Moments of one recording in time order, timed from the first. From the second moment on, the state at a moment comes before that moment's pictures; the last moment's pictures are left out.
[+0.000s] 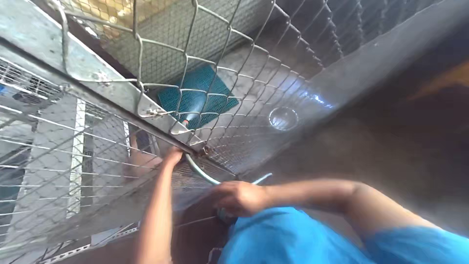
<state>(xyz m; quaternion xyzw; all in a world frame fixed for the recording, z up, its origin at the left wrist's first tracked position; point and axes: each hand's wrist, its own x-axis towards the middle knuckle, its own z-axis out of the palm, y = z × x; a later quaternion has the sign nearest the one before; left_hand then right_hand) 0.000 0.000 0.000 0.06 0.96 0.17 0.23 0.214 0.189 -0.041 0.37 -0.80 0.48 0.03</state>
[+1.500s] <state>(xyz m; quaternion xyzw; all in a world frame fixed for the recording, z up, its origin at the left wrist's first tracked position) -0.154 0.088 -0.101 0.13 0.93 0.15 0.32 0.462 0.347 -0.329 -0.59 -0.60 0.40 -0.36</state>
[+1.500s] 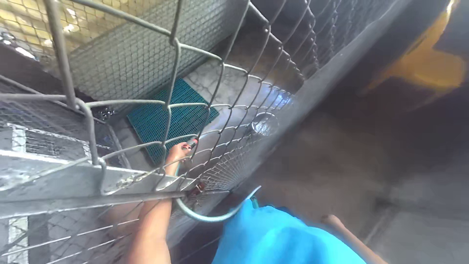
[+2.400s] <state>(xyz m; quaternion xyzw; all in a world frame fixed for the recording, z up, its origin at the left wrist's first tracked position) -0.153 0.073 -0.083 0.05 0.95 0.25 0.19 0.449 0.345 -0.332 -0.61 -0.59 0.43 -0.31</state>
